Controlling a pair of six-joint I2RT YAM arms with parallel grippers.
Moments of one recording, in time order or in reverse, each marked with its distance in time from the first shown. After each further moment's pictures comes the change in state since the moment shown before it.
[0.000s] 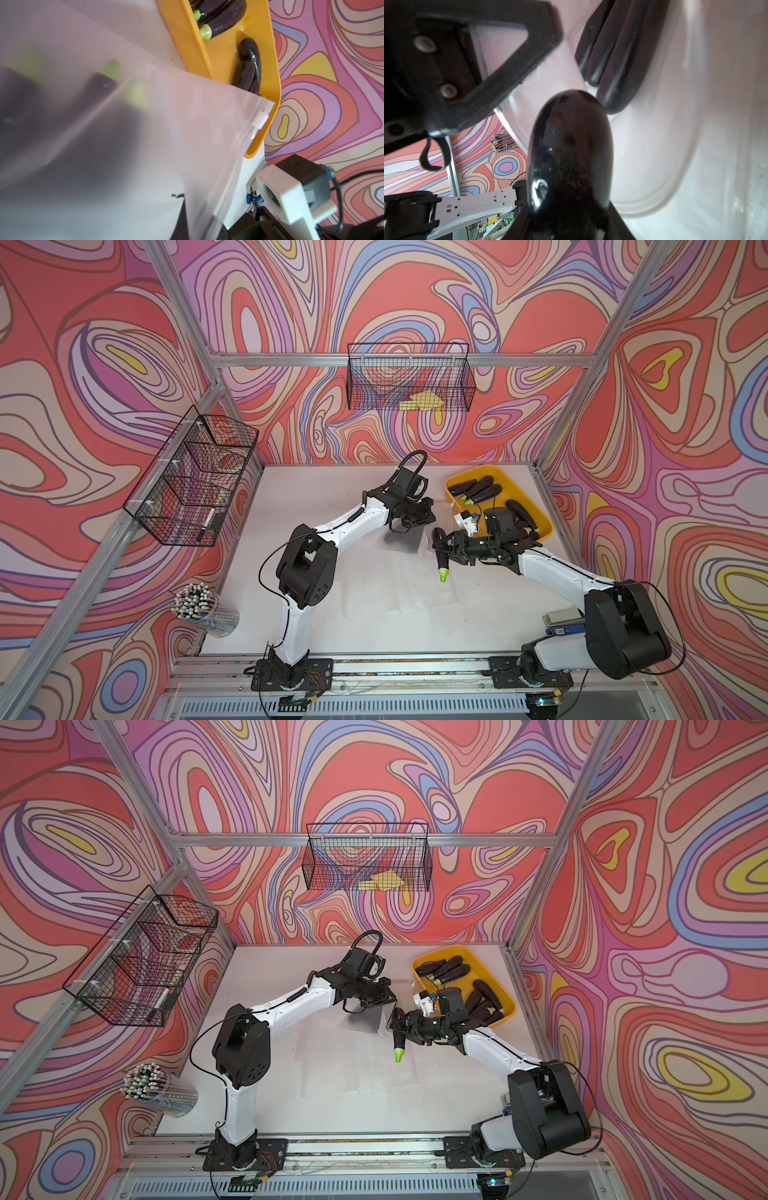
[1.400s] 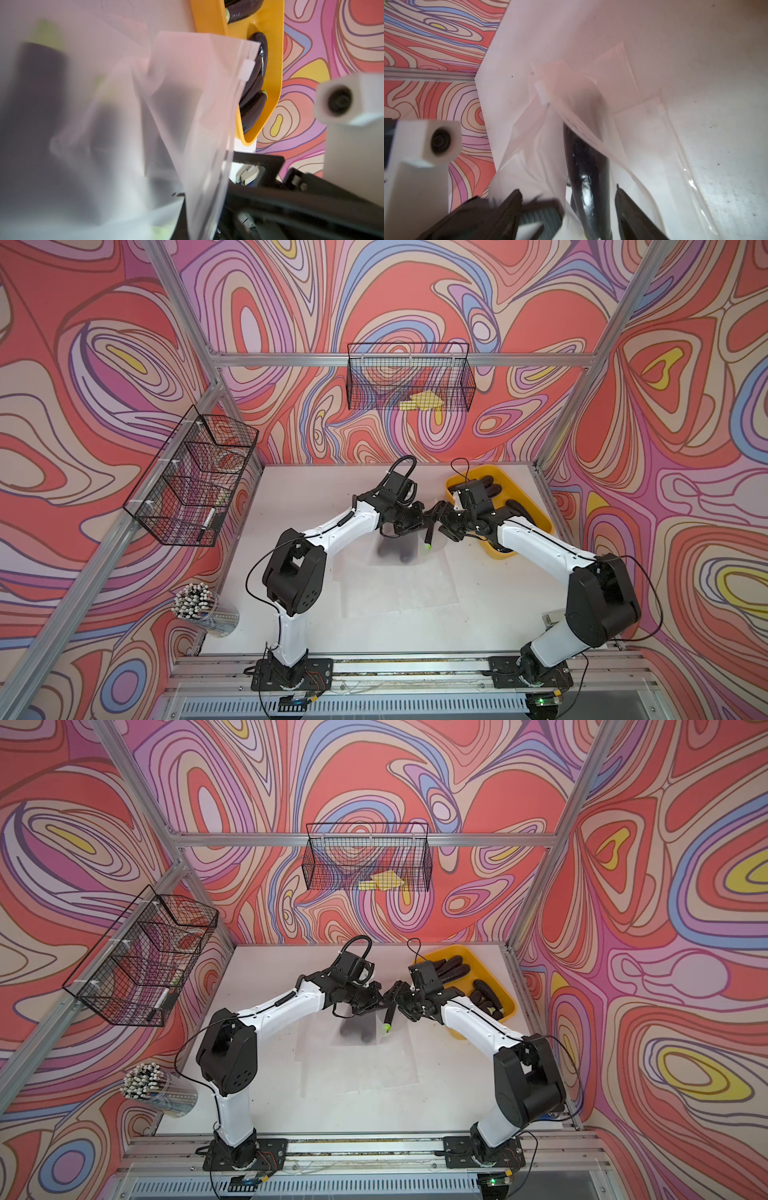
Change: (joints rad) left arm 0.036 -0.097 -0.119 0.003 0.039 -0.122; right arm 0.153 0.112 0.411 -0.318 0.517 0.144
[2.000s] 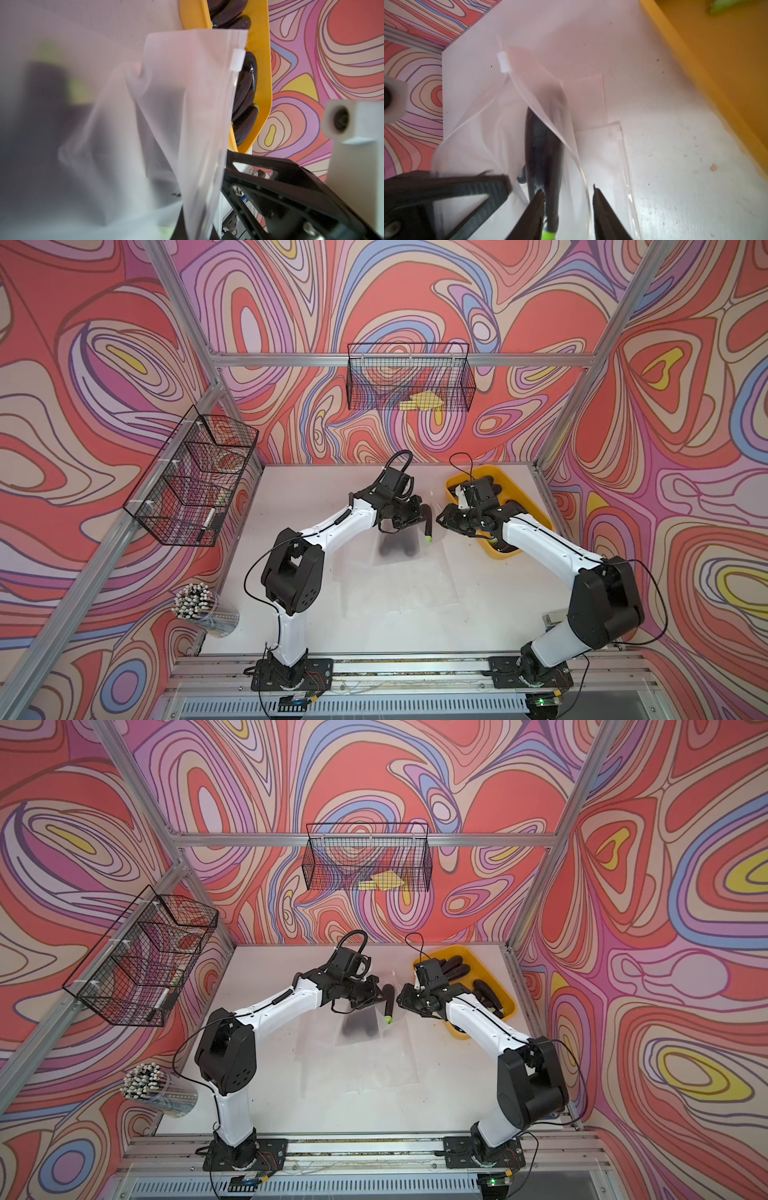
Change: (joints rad) left arm 0.016 -0.014 -0.003 0.034 -0.011 0.000; right arm -0.042 0.062 0.027 -0.054 0.097 -0.328
